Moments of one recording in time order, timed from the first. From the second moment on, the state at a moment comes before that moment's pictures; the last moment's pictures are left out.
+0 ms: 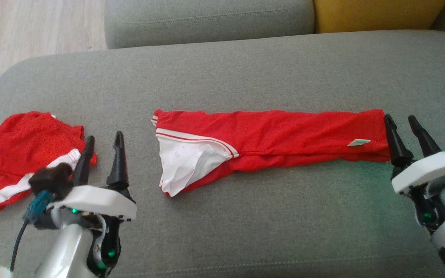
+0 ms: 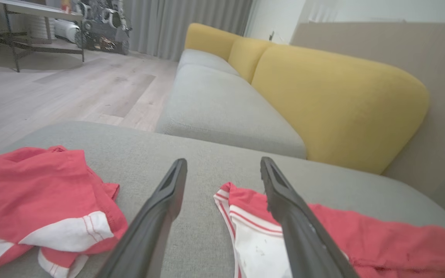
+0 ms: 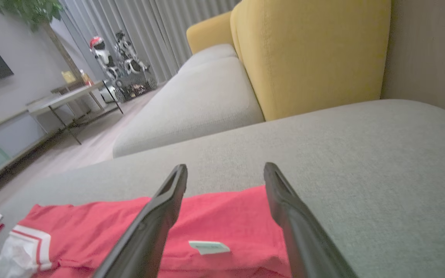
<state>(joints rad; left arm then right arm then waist) -0.20 0.26 -0.39 0.24 -0.60 0.18 -0.25 -0.47 -0.49 0.59 0.72 0.93 0.13 -0.25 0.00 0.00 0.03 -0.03</state>
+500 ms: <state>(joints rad) -0.07 0.05 -0.12 0.17 -0.35 0.03 -0.25 -0.29 -0.27 0.09 0.59 0.55 0.13 -0.22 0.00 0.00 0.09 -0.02</state>
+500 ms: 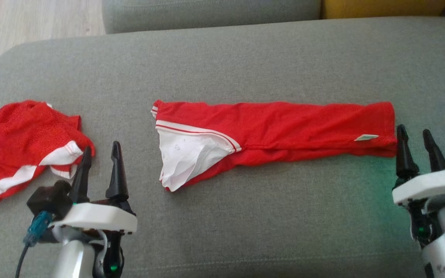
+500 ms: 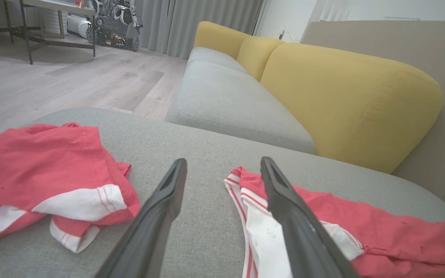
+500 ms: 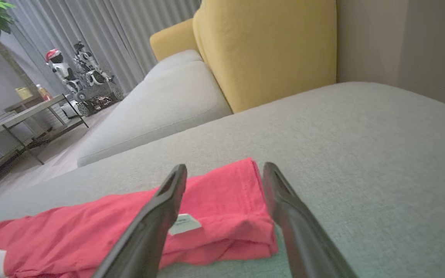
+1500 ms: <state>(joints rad) -0.17 0.04 -0.18 0.23 -0.36 0.03 -0.25 -0.61 -0.23 -0.08 1.06 0.44 0.13 0.04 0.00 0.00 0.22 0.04</state>
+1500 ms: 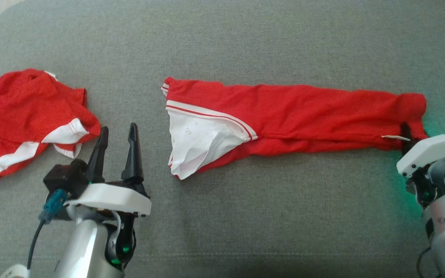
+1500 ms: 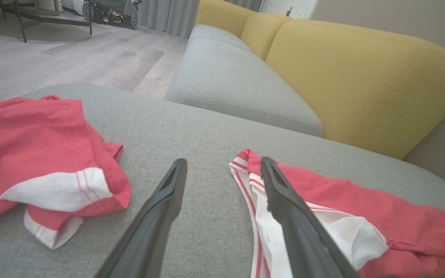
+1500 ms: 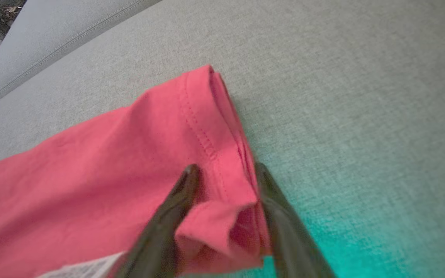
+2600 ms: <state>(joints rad) -0.16 0.04 -0.19 0.24 -0.38 0.03 -0.25 -0.75 -0.34 -0.19 1.21 -0.05 0.13 -0.14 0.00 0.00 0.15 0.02</state>
